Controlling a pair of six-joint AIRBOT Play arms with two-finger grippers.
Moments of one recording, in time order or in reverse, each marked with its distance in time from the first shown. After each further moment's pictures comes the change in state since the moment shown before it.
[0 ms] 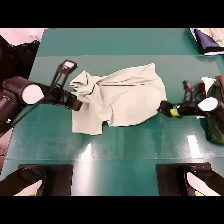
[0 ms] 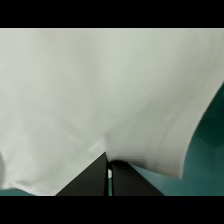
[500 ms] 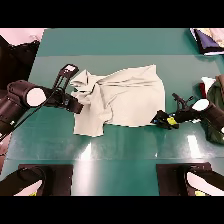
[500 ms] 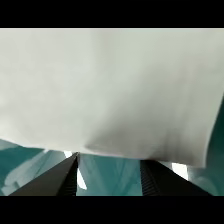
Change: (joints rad) left arm 0.000 -0.002 -0.076 -0.030 0.027 0.008; right arm -0.020 -0.157 -0.058 0.014 0.177 -0.022
